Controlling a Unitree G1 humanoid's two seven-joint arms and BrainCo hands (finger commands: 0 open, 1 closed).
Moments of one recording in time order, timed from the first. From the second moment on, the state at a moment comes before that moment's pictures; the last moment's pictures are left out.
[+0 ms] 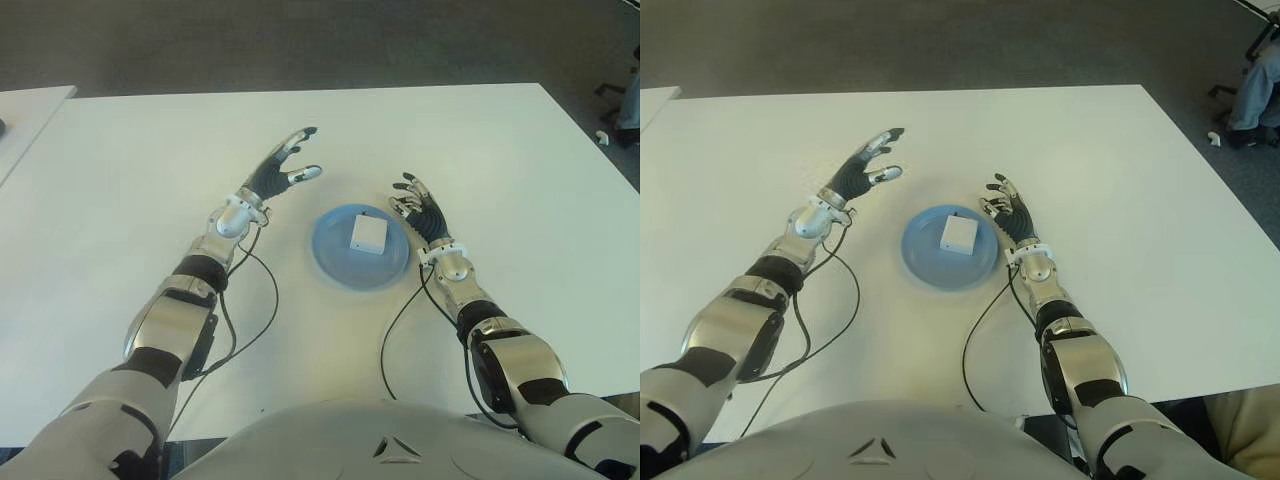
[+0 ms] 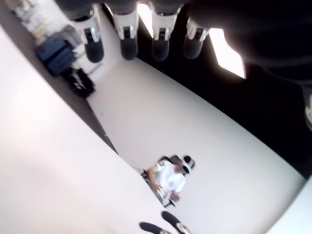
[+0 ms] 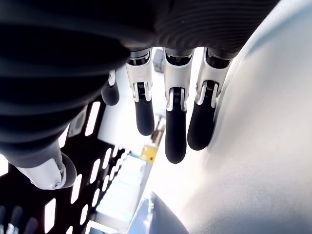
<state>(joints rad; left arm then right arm) -0.62 0.26 -0.16 1.13 0.17 -0.84 -0.09 -0.47 -0.20 0.08 1.17 -0.14 -0.68 -0.06</state>
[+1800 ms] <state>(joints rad) -0.47 0.08 0.12 1.22 0.00 -0.71 0.02 -0.47 -0.20 0.08 1.18 -0.14 -0.68 -0.10</state>
